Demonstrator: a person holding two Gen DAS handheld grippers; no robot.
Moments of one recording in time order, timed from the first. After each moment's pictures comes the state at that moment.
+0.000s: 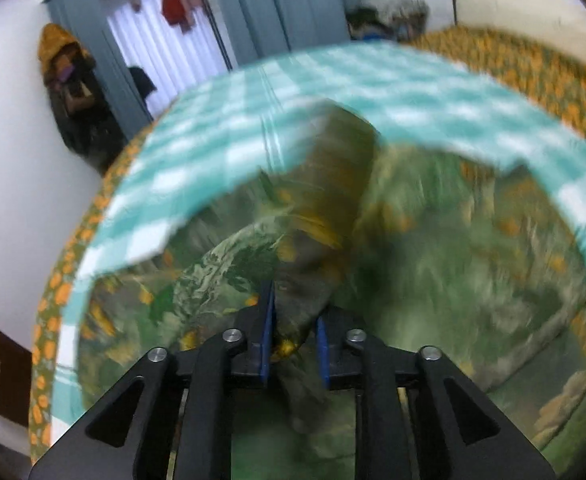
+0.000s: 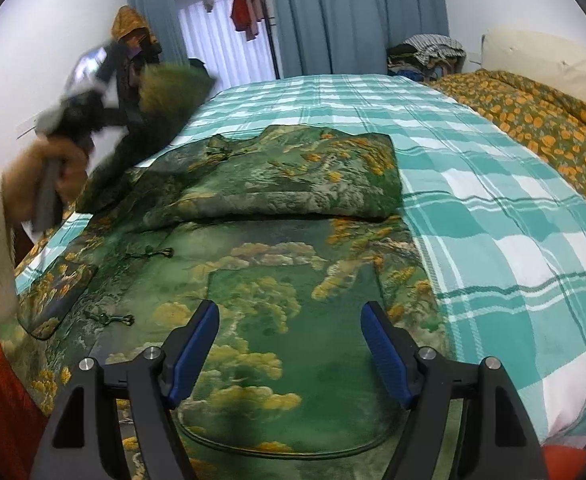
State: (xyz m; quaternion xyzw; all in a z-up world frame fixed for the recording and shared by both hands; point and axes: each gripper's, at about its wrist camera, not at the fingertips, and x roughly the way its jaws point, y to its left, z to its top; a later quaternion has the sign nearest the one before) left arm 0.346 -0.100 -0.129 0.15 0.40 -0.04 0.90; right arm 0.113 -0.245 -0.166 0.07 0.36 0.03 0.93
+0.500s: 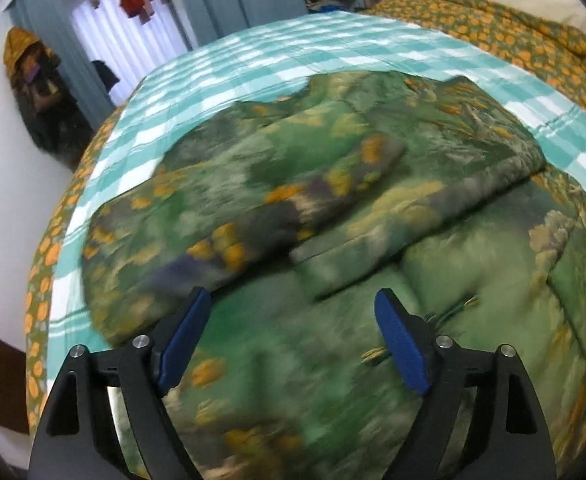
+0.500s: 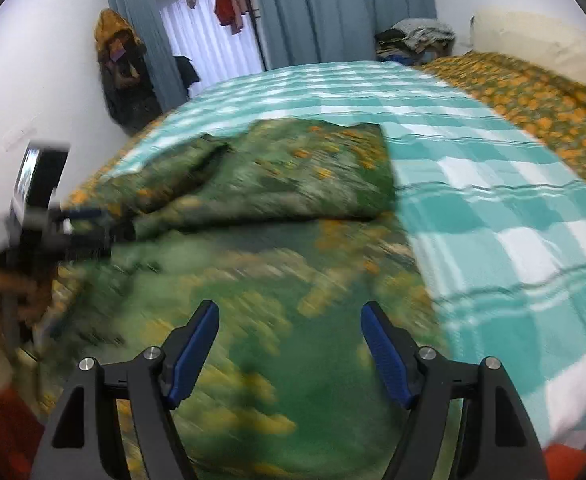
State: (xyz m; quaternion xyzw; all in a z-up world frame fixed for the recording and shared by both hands) left arm 0.258 -0.046 -0.132 0.17 0.42 -0.11 0.88; right arm 0.152 -0.240 -0.152 0.11 0.37 0.05 0.92
